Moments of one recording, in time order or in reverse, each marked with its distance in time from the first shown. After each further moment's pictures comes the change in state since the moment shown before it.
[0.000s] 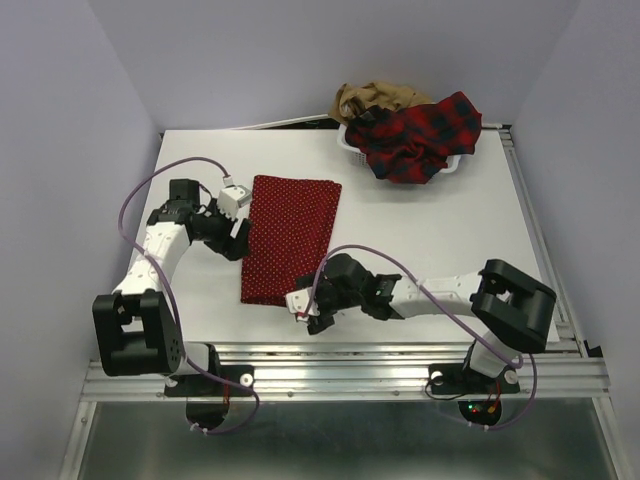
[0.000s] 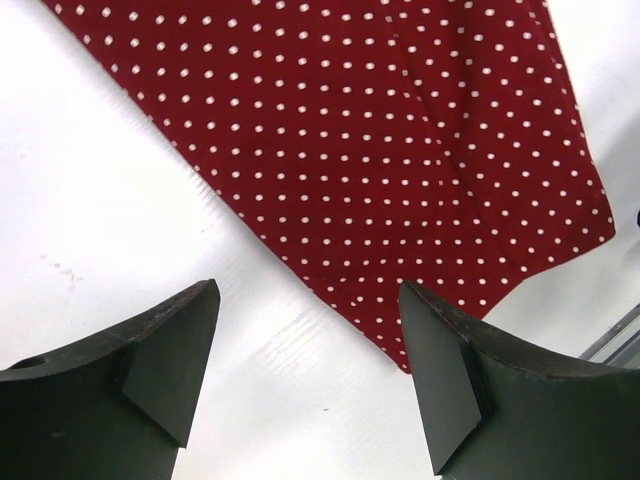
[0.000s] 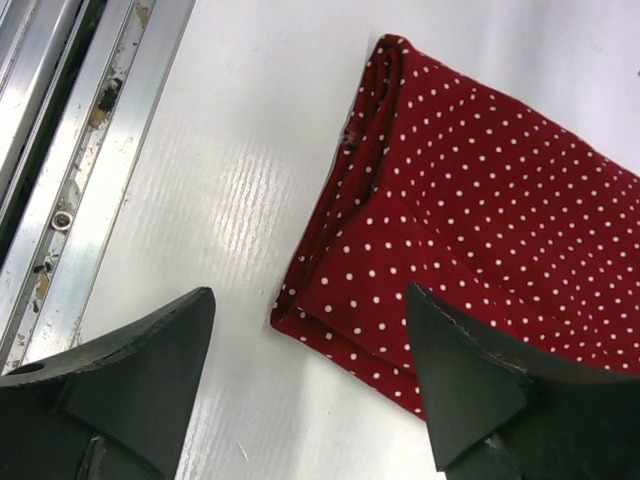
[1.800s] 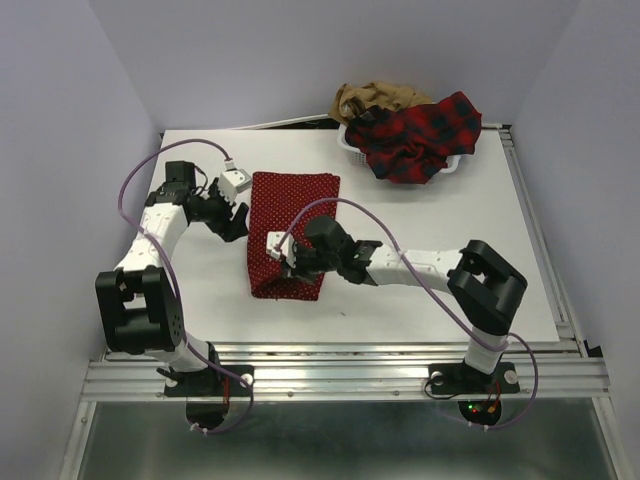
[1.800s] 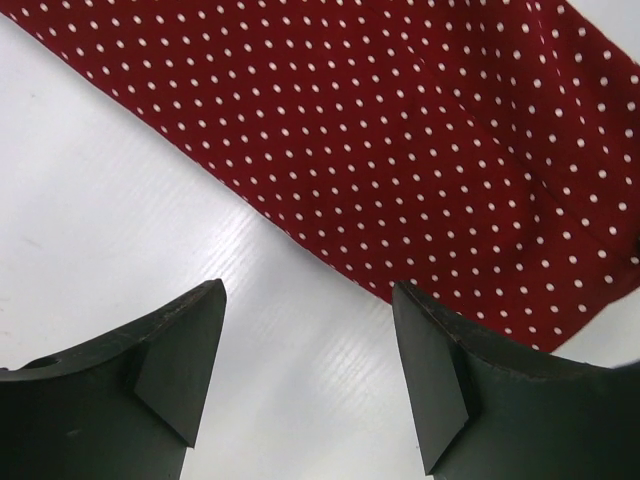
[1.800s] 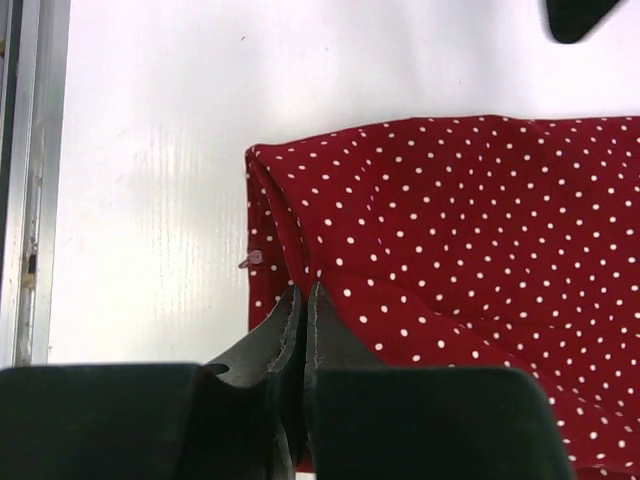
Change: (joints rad) left arm 0.044 0.122 0.128 0.020 0.094 0.184; right arm -0.092 0.197 0.354 -0.128 -0.010 0.389
